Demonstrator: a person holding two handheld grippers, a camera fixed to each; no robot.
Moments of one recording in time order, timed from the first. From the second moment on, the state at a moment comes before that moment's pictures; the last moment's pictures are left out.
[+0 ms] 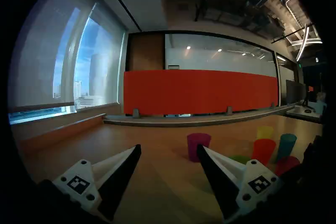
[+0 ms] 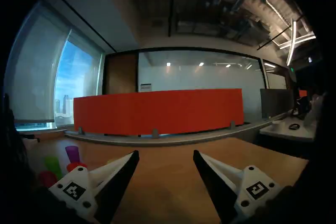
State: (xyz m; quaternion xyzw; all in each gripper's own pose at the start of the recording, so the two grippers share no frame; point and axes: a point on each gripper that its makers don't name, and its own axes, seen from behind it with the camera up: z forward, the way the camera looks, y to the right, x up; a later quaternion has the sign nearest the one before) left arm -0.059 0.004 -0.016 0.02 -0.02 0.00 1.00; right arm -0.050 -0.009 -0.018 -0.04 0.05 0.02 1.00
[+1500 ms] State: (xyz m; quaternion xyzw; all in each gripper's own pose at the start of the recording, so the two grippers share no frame) left arm -0.059 0.003 -0.016 0.02 -0.02 0.00 1.00; right arm -0.089 0.007 0.004 -0.04 0.00 -0.01 1.00
